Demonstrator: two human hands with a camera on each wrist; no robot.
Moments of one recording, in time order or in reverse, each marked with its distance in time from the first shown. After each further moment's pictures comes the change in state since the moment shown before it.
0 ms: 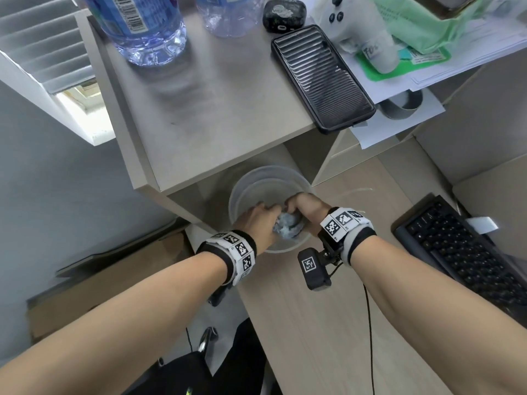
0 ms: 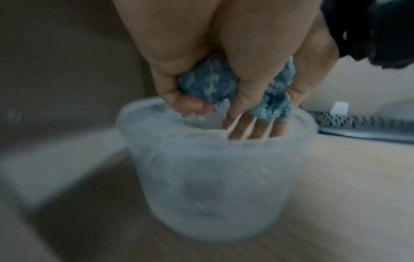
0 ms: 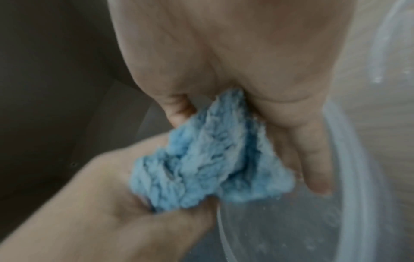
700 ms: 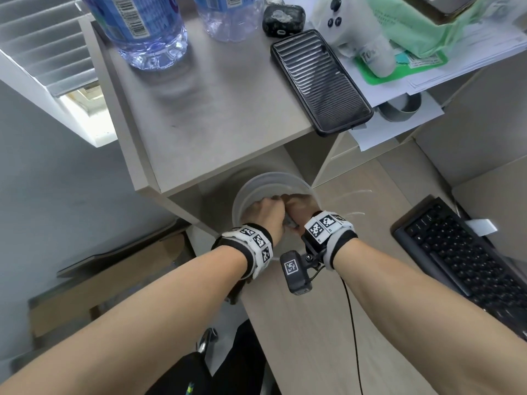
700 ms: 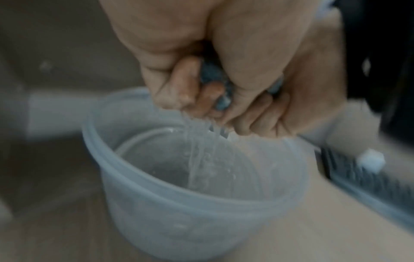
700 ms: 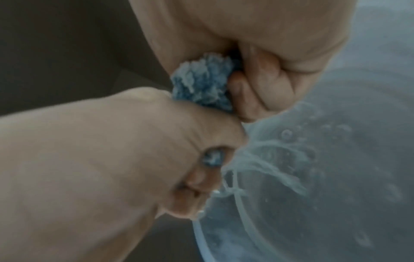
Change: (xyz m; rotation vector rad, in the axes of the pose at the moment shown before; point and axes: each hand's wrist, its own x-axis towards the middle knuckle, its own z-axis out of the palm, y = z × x) left_hand 0.011 0.029 -0.017 0.079 0.033 -0.133; right_hand -0.017 -0.005 0.019 0.233 0.188 -0.121
